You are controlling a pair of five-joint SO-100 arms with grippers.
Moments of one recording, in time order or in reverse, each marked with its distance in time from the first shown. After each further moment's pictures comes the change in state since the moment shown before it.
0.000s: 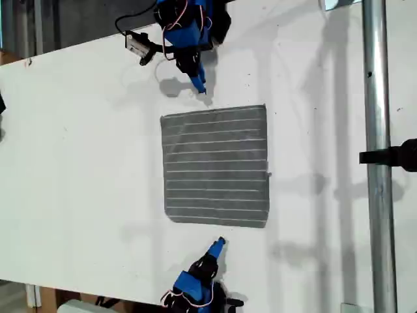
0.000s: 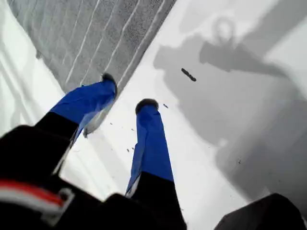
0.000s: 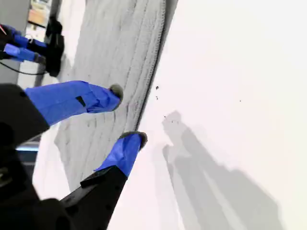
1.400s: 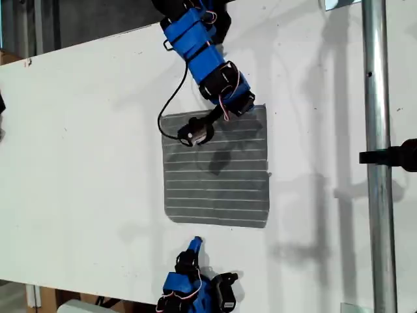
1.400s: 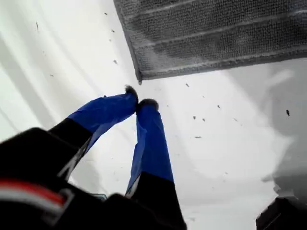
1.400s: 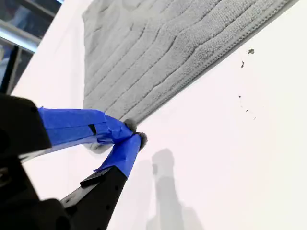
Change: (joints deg) arm 0 -20.8 0.0 0.3 -1.6 -18.3; arm 1 -30.5 -105.8 -84.6 2.5 -11.7
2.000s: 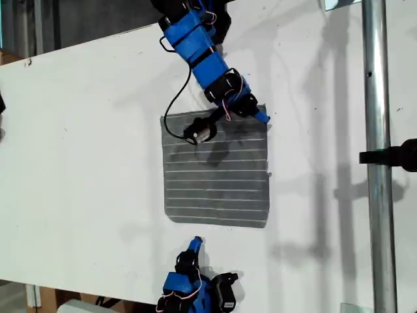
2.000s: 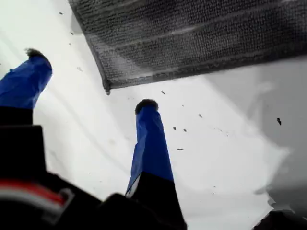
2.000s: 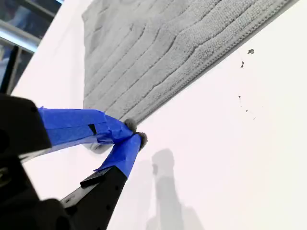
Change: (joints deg) arm 0 0.0 0.0 0.0 0.0 0.0; arm 1 1.1 0.4 17.8 -13.5 0.0
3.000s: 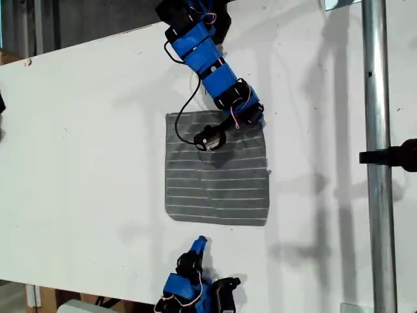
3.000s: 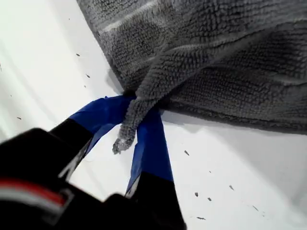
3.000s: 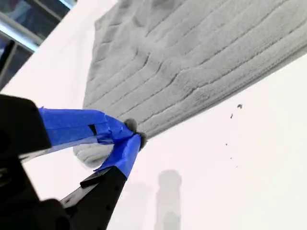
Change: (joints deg) arm 0 9.2 -9.8 -10.1 -3.1 -12.5; arm 1 2.2 -10.5 1.5 -13.8 -1.0
